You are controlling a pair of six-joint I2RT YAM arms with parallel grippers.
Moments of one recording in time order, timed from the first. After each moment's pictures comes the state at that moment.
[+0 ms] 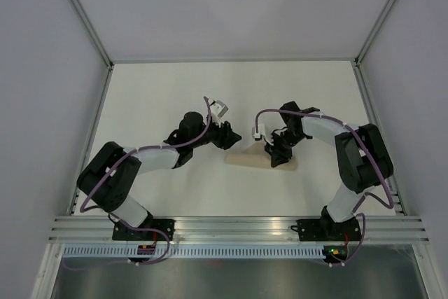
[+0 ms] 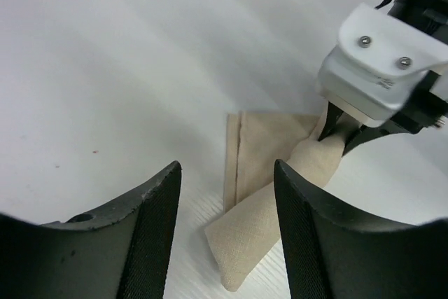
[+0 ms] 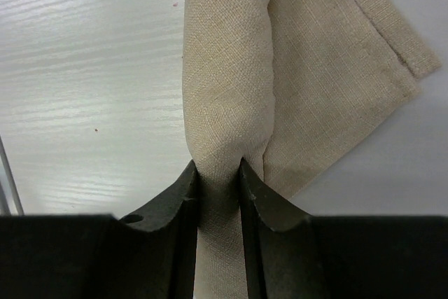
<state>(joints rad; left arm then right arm) -0.62 1.60 0.71 0.55 0.39 -0.20 0.35 1.71 0.99 -0.77 -0.61 -1.04</state>
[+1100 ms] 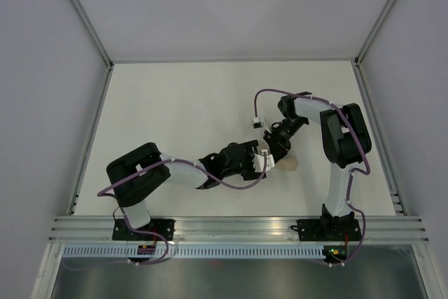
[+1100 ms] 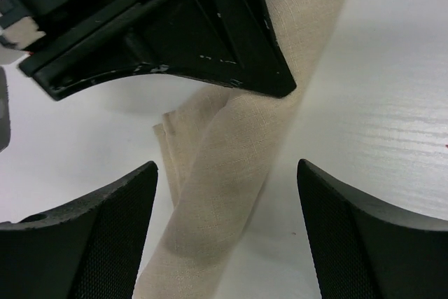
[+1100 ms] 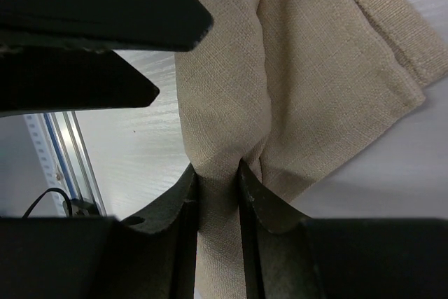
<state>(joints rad) -1.06 1.75 0.74 0.59 0.01 0.51 0.28 2.03 1.32 -1.12 -0.72 -1.00</state>
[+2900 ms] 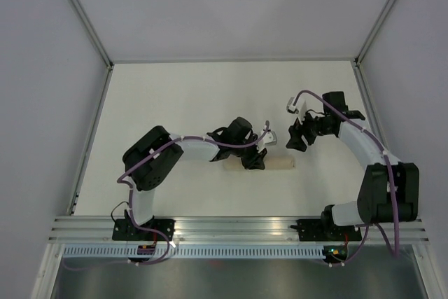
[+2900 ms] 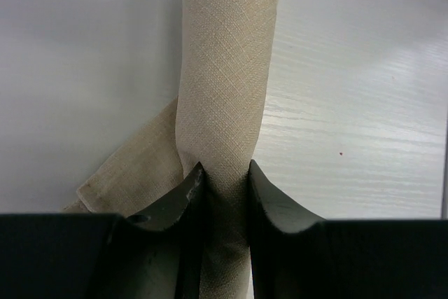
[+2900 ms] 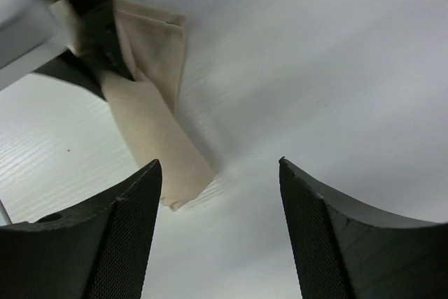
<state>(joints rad) -0.89 1.94 1.07 0.14 0.53 0.21 0.03 1.47 1.00 -0.69 -0.74 -0.82</state>
